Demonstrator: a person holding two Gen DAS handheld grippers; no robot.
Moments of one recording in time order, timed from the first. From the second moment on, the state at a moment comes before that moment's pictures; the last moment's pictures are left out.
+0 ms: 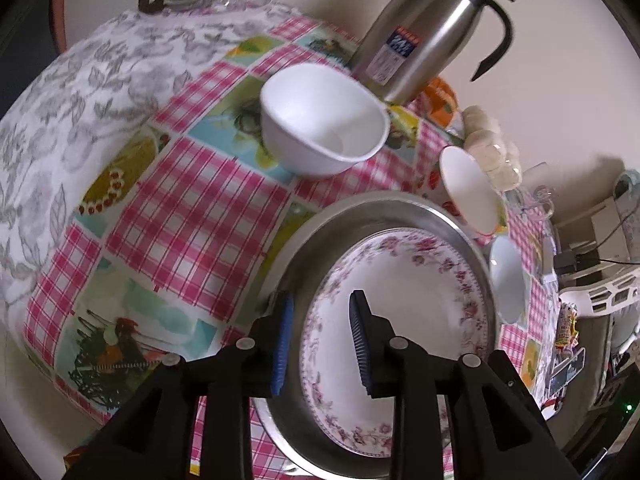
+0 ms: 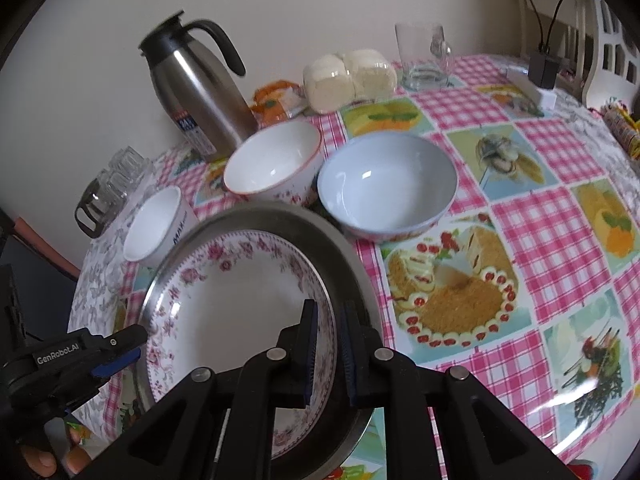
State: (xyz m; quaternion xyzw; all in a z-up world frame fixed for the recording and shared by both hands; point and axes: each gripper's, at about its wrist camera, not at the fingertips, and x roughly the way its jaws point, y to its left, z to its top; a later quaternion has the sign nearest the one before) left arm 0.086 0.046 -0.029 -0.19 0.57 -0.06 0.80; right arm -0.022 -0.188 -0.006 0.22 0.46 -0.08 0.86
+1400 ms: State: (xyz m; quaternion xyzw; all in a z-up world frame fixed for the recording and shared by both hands) left arm 0.084 0.027 -0.024 -0.06 0.54 -0.01 0.84; right arm -0.020 -0.179 0.000 0.13 0.45 -0.11 0.88
